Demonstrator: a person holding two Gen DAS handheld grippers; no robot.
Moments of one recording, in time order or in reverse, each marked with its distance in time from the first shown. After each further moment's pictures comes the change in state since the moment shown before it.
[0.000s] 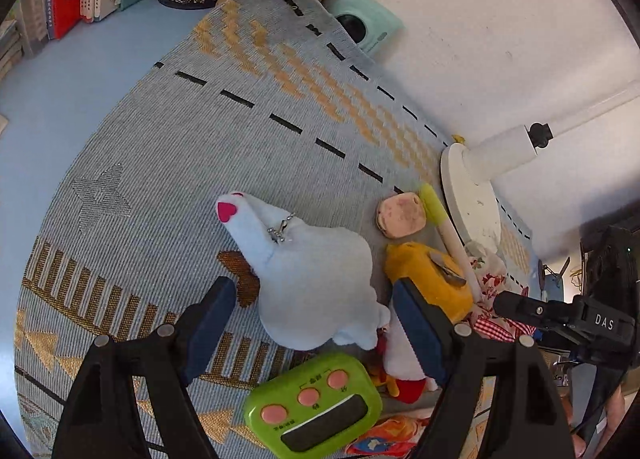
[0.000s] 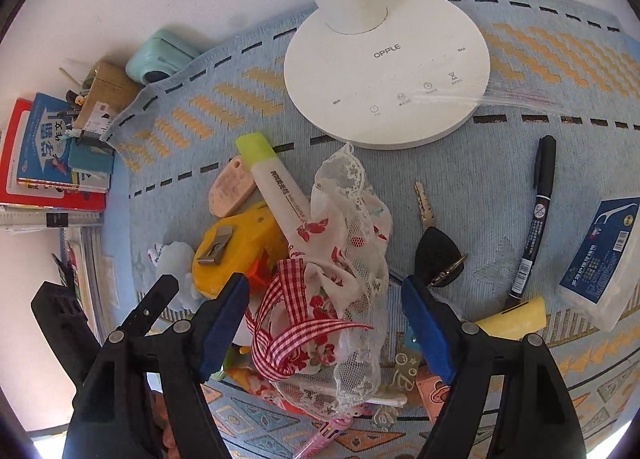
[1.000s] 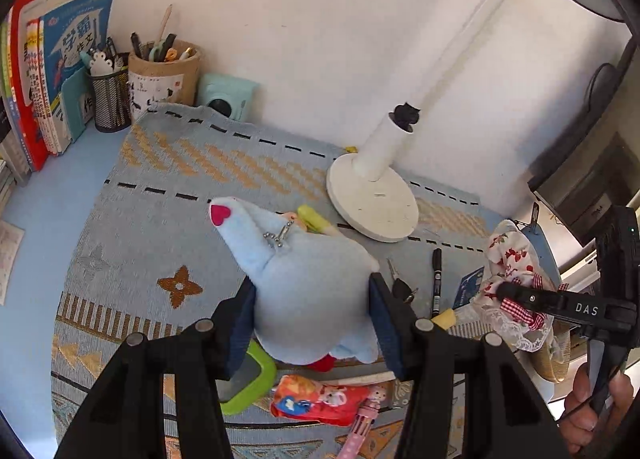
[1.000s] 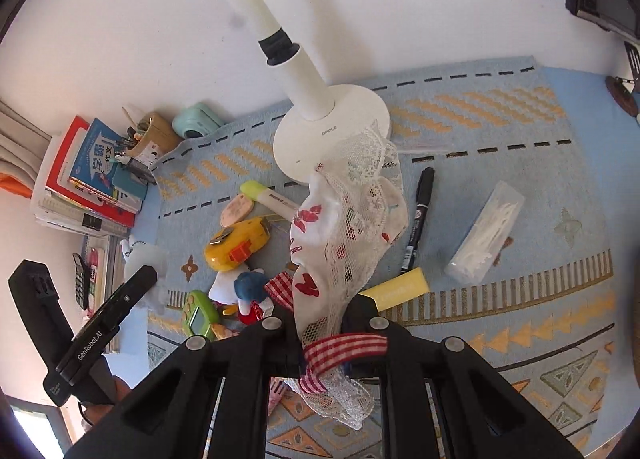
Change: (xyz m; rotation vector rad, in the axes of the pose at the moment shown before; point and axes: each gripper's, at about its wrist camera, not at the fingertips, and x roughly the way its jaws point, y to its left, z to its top) left arm -0.087 -0.112 -0.039 0.345 -0.166 -0.070; right arm -0.122 -0.054 -0.075 -0.054 -0.331 0.016
